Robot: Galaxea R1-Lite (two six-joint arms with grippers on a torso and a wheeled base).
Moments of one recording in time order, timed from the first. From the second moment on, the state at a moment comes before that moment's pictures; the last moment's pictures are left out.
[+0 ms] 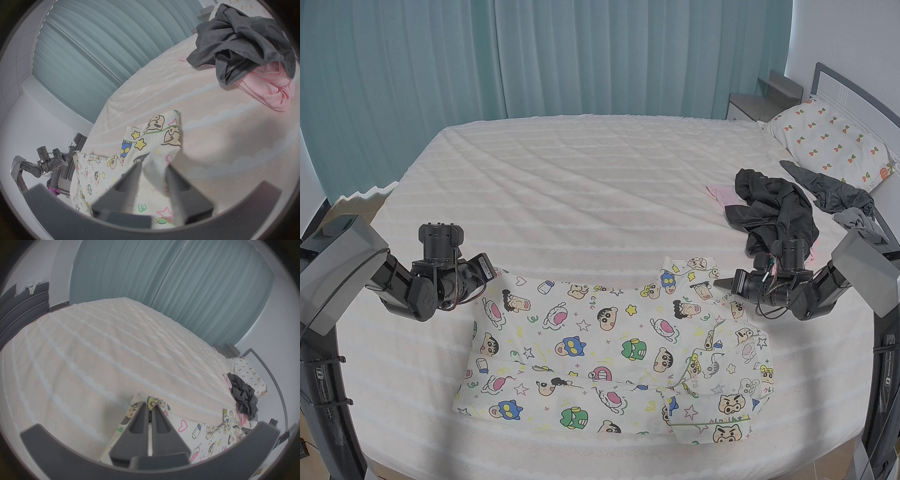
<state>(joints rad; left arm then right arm) -0.12 2.21 -1.12 -0.61 0.01 -0.54 0.06 2.39 -1.20 -0.69 0.48 0.40</state>
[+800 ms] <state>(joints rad) -0.13 2.20 -1.12 -0.61 0.02 -0.54 0.11 2.45 -1.27 -0.67 0.47 0.40</state>
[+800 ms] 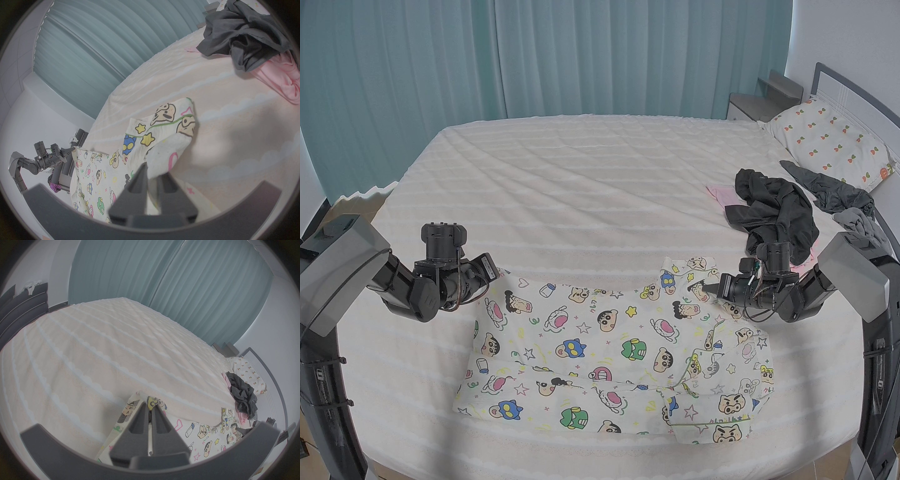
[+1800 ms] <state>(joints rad) -0.12 2.03 -0.95 -0.61 0.01 -0.54 0.07 2.23 -0.89 -0.90 0.58 0.40</state>
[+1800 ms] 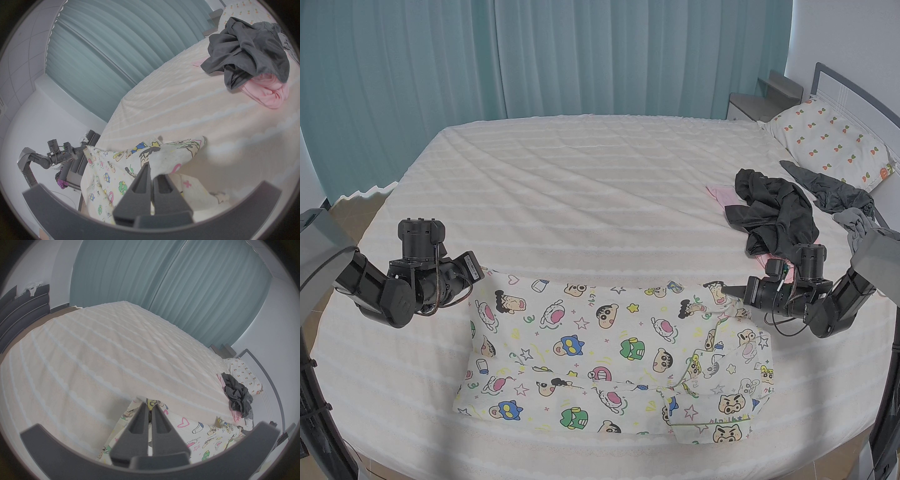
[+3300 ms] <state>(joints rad) -0.11 2.11 -0.53 -1.00 -0.11 -0.54 0.08 2.24 -0.19 -1.38 0.60 0.15</state>
